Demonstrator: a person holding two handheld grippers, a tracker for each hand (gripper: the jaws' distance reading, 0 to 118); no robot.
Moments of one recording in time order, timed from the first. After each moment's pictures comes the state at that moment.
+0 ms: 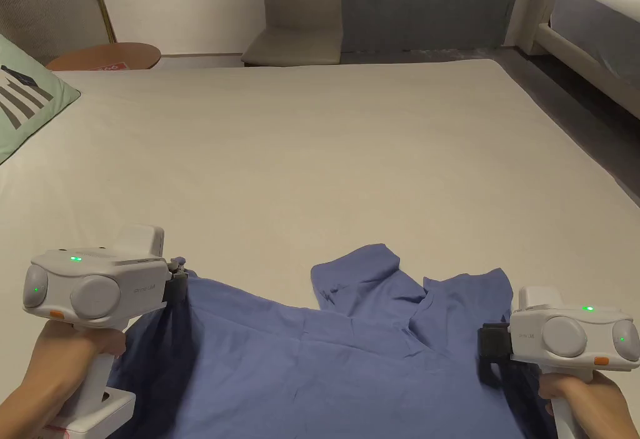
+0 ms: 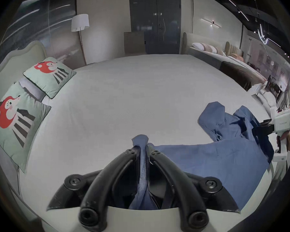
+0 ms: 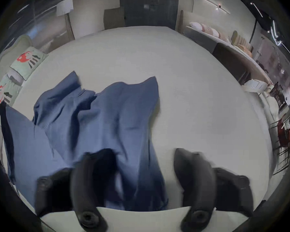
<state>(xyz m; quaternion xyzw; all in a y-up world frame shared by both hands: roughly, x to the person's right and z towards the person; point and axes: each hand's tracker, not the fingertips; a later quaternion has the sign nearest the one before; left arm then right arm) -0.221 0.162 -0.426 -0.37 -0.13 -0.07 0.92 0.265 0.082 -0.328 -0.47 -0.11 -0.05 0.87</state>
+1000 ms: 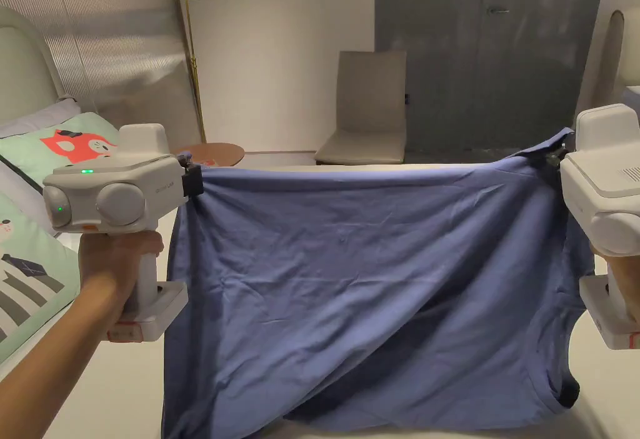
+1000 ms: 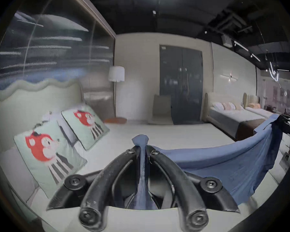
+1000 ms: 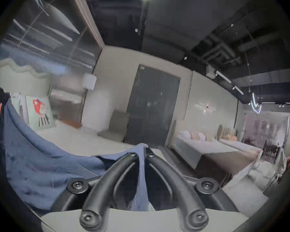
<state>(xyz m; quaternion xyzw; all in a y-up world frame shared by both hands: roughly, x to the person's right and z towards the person) -0.265 0.392 -0.420 -0.09 -0.02 0.01 1.00 0.203 0.380 -0.369 0.01 -0.11 0.12 0.99</state>
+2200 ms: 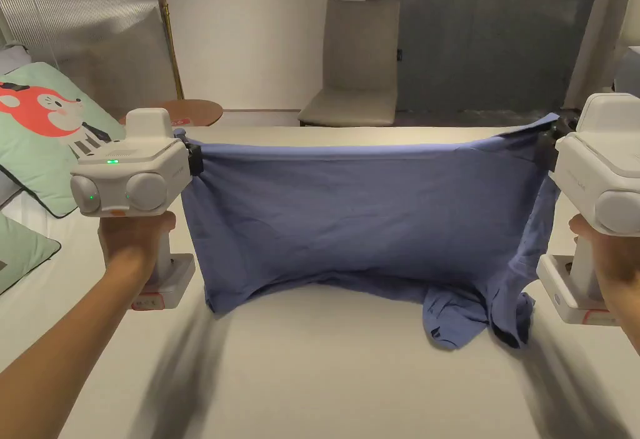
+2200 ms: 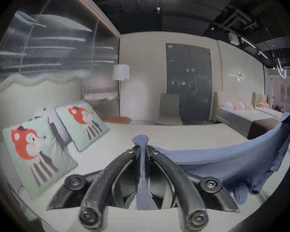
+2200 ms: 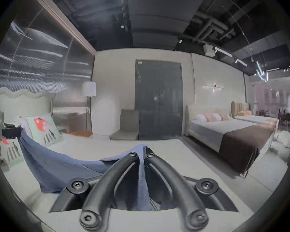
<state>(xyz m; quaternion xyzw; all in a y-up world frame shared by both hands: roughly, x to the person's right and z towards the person) -0.241 0.281 -0.549 -0.11 0.01 0.01 0.99 0.248 0.288 -0.484 -0.03 -0.06 0.00 1.00</state>
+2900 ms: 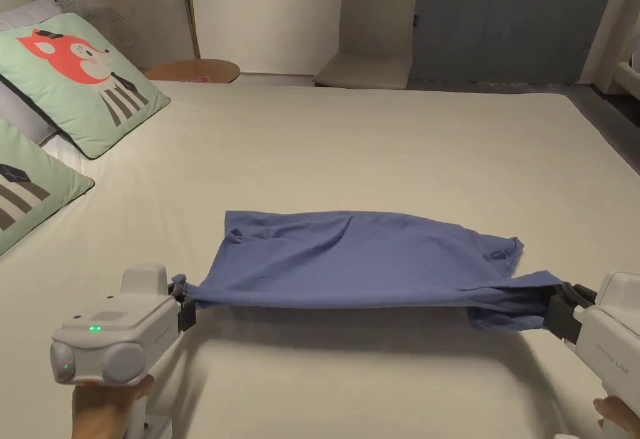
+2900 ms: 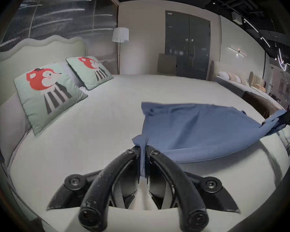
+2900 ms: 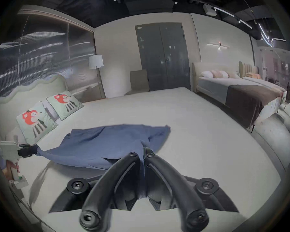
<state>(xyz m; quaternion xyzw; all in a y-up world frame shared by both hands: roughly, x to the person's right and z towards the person) -0.277 0.128 -0.311 -0.27 0.00 0.01 0.96 0.238 0.159 -0.253 -0.19 0.00 -0.09 0.98</state>
